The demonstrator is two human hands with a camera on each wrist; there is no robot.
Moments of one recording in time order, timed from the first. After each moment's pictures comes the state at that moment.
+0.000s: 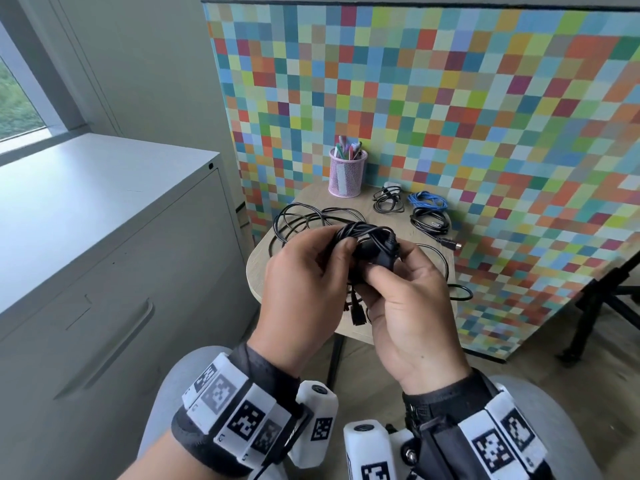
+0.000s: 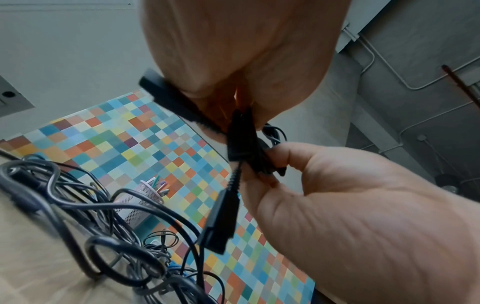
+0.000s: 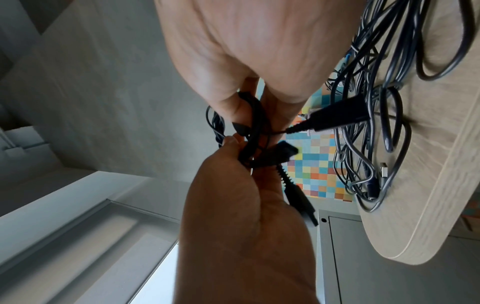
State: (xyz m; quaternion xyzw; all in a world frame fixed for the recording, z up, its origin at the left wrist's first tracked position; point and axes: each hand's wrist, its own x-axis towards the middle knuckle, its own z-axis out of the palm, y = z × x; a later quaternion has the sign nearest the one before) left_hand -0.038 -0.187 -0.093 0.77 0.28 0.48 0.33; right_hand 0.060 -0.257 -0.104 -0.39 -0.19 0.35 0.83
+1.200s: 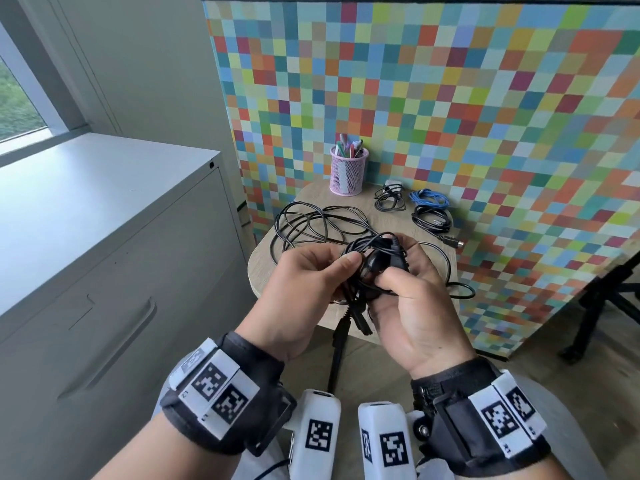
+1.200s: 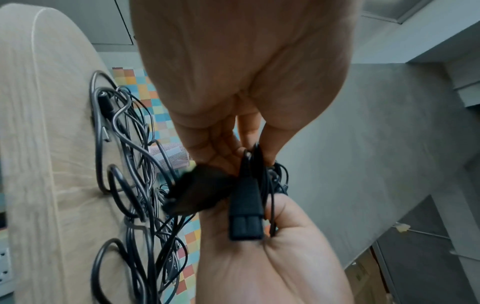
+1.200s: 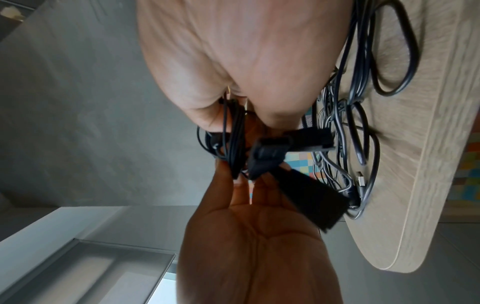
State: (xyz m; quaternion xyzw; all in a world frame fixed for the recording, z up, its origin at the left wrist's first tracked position) left_hand -0.038 -0.180 -0.099 0.61 0.23 0.32 0.68; right_hand 0.078 -0.254 -0.117 -0.33 -0.19 0.45 0.81
